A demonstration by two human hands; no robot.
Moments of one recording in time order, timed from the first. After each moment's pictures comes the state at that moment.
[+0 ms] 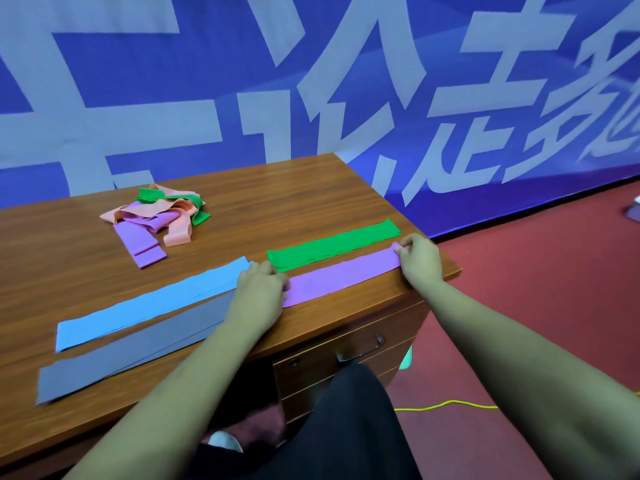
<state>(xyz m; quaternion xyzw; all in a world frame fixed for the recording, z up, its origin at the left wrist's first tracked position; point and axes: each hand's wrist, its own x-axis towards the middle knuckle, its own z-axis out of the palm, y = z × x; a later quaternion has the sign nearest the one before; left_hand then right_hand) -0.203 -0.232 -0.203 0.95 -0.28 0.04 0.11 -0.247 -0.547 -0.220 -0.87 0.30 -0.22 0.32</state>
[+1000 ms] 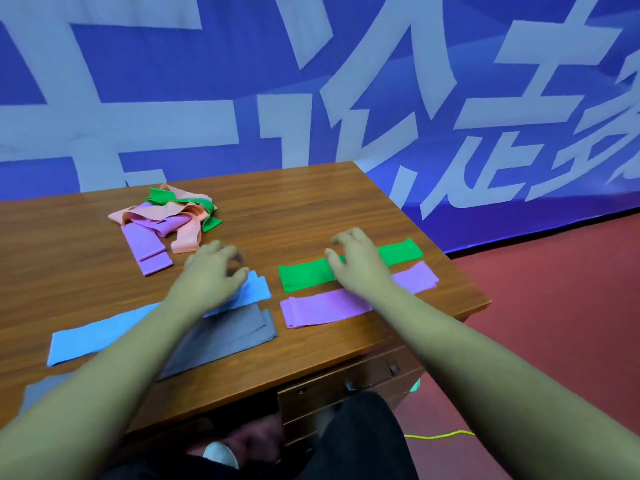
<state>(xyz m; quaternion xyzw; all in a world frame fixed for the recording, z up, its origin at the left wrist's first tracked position) -0.122 -0.159 -0.179 0.95 -0.22 0.05 0.20 -0.181 -0.431 -0.184 -0.96 0.03 -0.18 0.22</state>
